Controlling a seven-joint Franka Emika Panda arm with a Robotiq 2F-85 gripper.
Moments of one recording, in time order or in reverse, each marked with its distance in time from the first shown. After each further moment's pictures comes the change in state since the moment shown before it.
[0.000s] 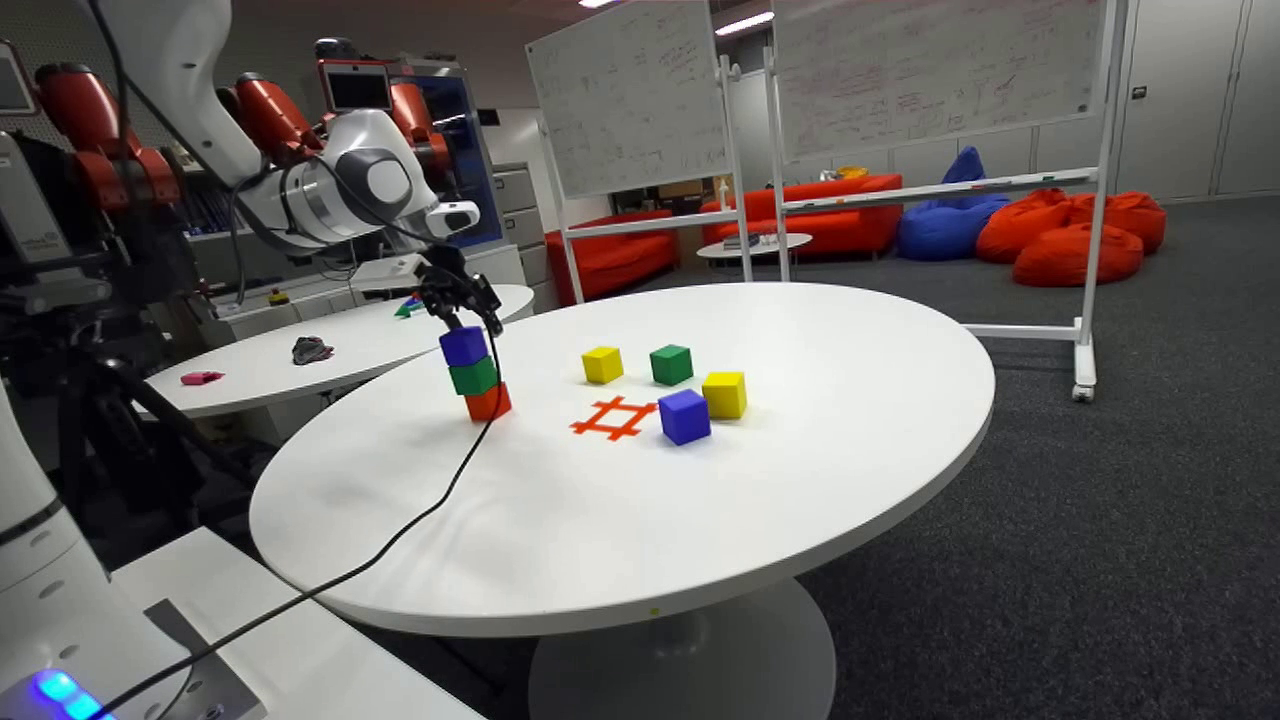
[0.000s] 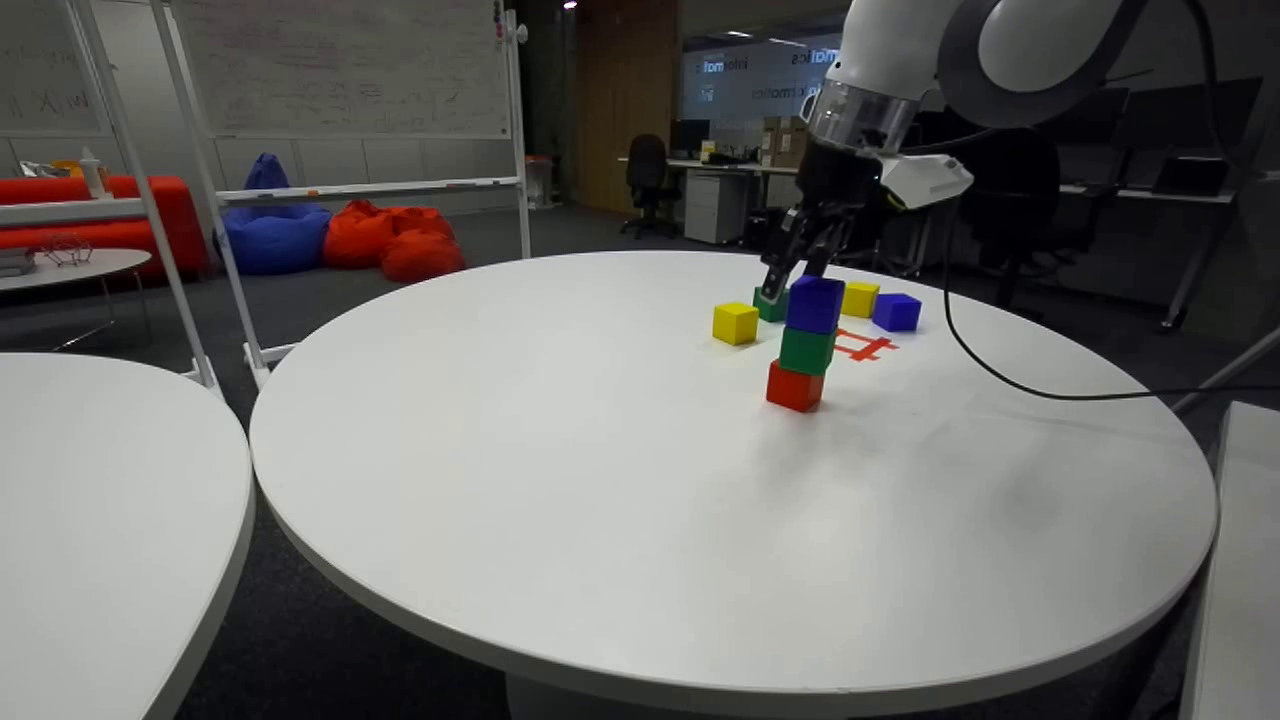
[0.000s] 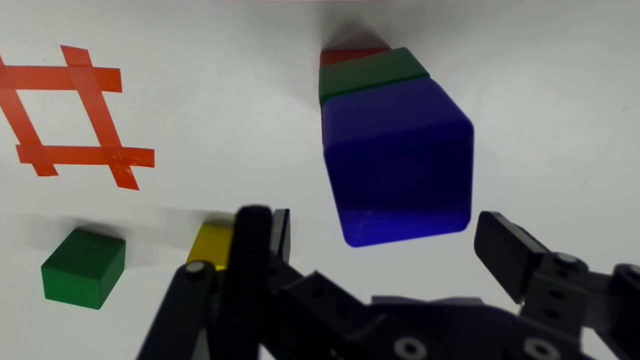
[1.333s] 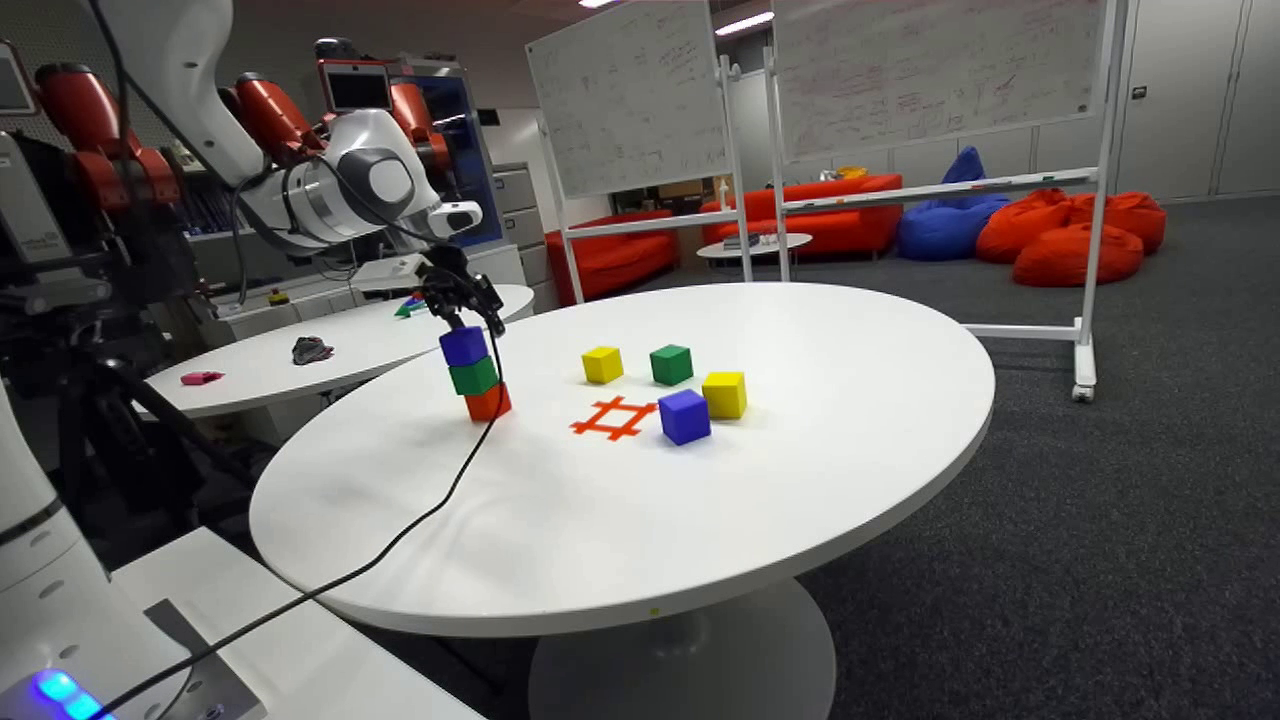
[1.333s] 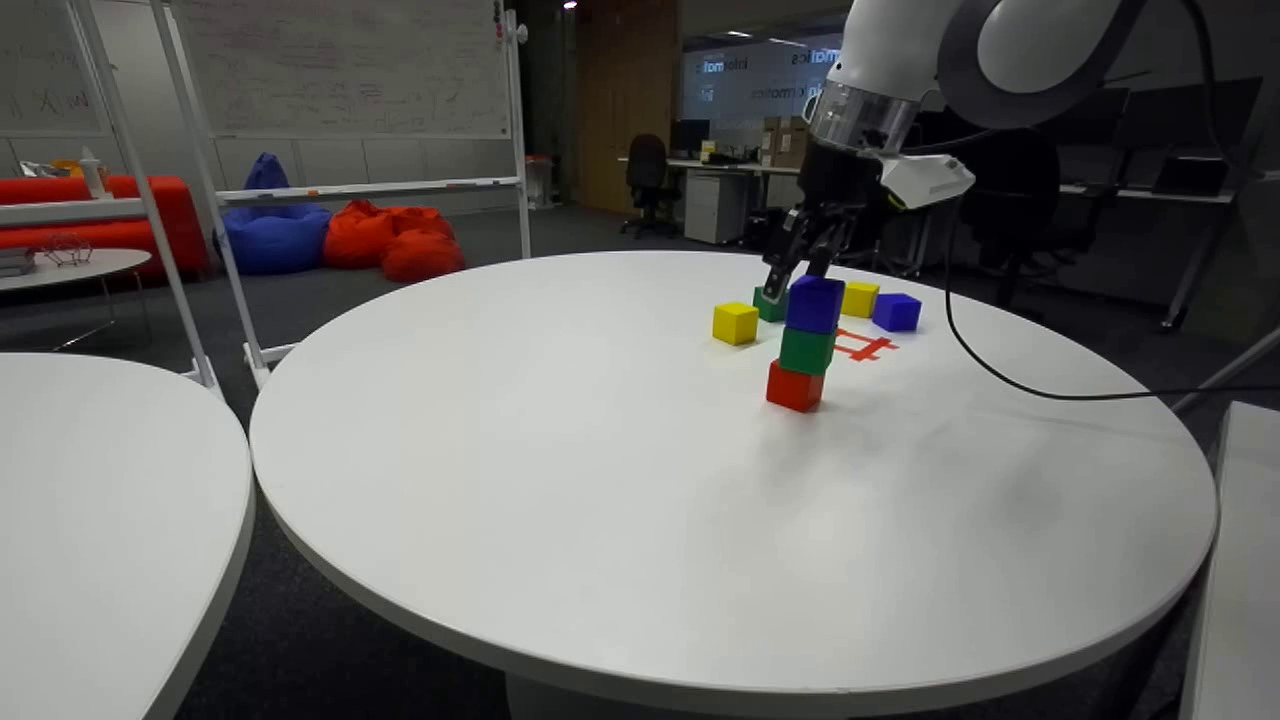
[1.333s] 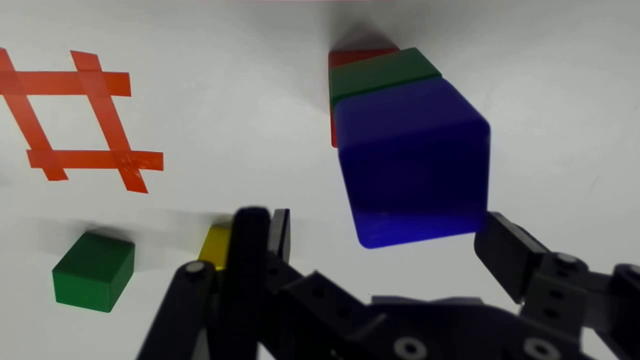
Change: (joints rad) arm -0.001 0.000 -0.009 0.000 -0.004 -0.004 0.009
